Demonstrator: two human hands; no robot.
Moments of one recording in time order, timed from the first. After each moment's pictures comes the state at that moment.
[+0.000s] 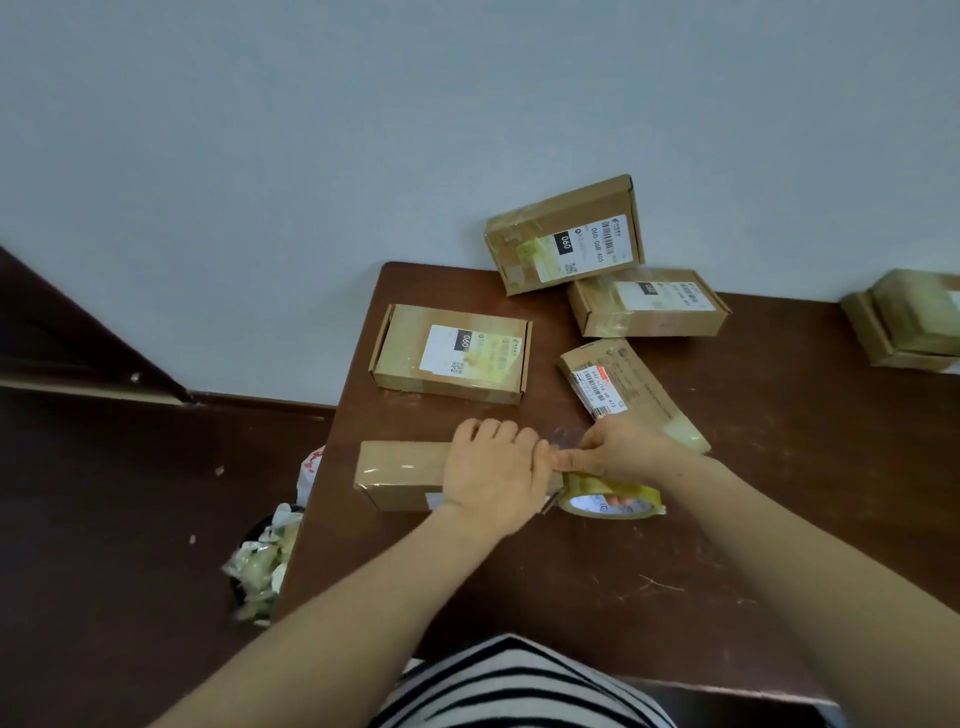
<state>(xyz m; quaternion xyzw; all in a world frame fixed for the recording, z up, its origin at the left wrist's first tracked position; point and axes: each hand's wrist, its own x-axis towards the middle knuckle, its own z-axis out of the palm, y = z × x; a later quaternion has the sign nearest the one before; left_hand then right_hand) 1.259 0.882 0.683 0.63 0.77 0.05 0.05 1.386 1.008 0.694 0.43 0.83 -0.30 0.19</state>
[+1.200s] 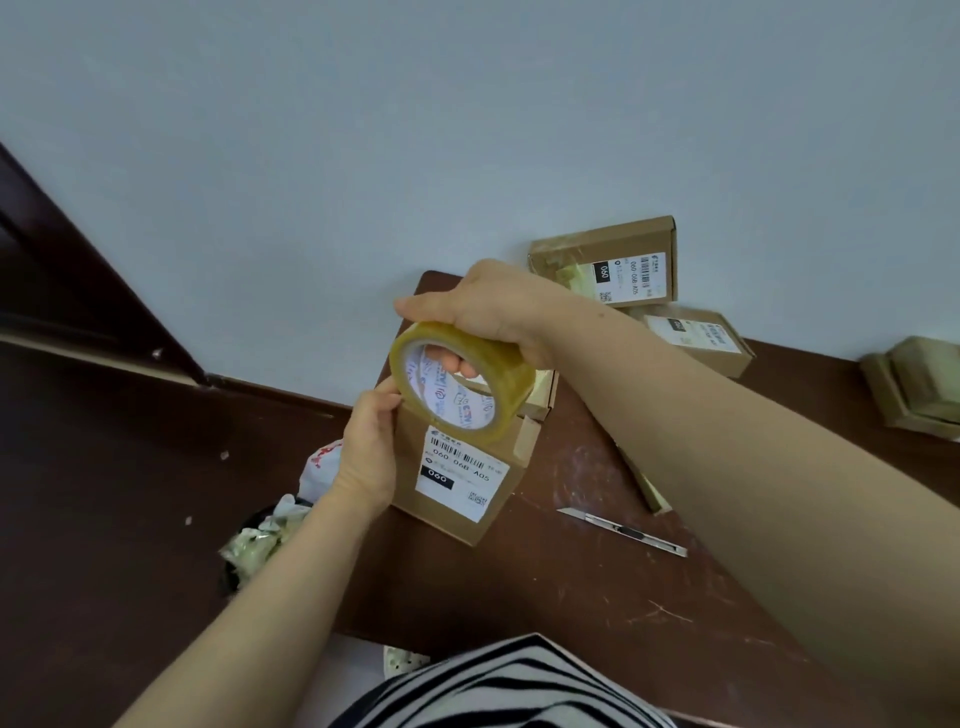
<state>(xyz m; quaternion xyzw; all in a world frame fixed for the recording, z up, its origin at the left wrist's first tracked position) 1.172 0.820 0.722 0.17 0.53 0.74 0.38 1.226 0.935 0.868 0.36 0.76 -0.54 0.05</state>
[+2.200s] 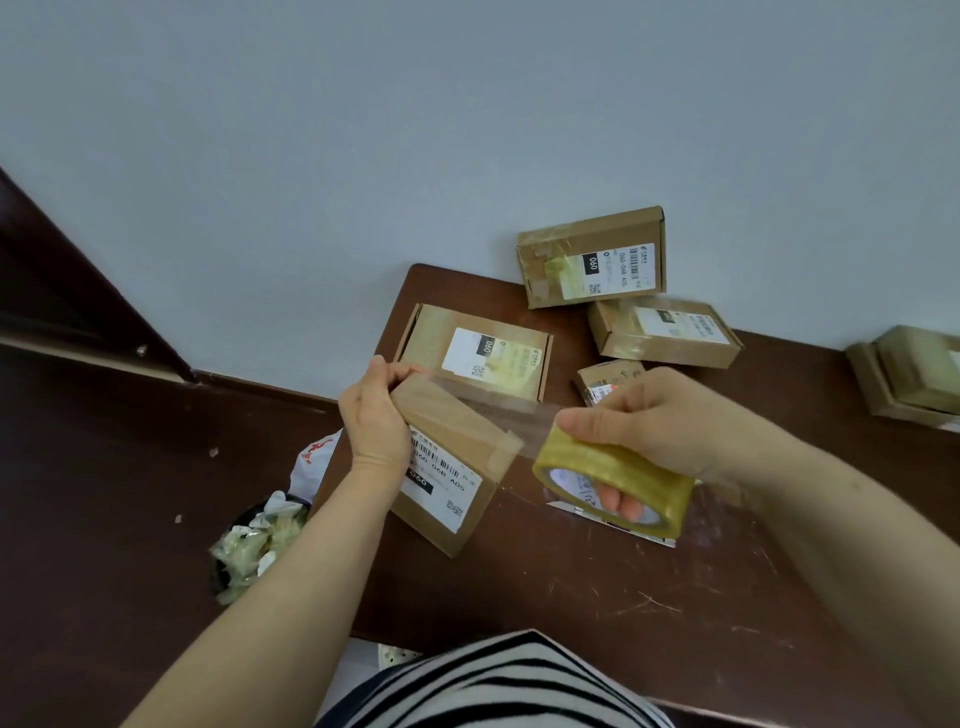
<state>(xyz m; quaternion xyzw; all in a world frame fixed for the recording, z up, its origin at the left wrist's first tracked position) 1.172 0.850 0.703 0.13 0.63 0.74 0.20 1.366 0.938 0.864 0.40 0.72 -0.56 0.10</state>
